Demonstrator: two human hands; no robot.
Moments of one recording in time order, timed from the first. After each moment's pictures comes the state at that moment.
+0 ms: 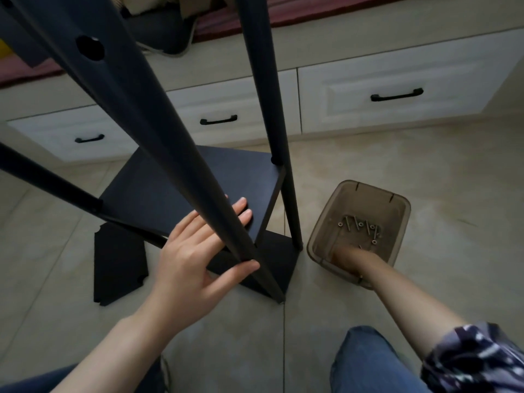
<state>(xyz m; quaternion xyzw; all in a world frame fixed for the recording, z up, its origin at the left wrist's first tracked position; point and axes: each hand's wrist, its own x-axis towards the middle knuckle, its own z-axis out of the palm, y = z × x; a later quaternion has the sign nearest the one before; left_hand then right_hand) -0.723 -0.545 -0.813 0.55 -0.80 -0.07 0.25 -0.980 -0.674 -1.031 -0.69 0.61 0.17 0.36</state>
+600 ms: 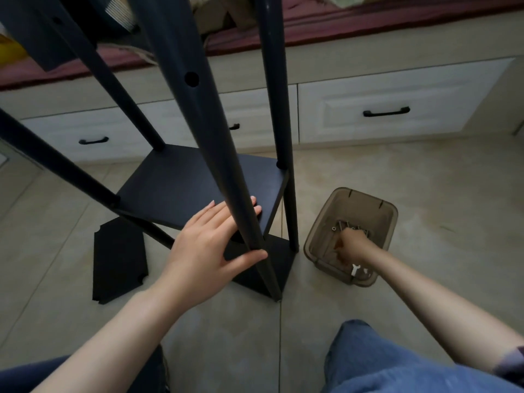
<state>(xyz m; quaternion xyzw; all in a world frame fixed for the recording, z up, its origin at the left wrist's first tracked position) -0.724 -0.548 -0.795 0.57 -0.80 -0.06 0.18 -0.998 -0.668 -0.970 -0.66 0.65 0.07 0.37</state>
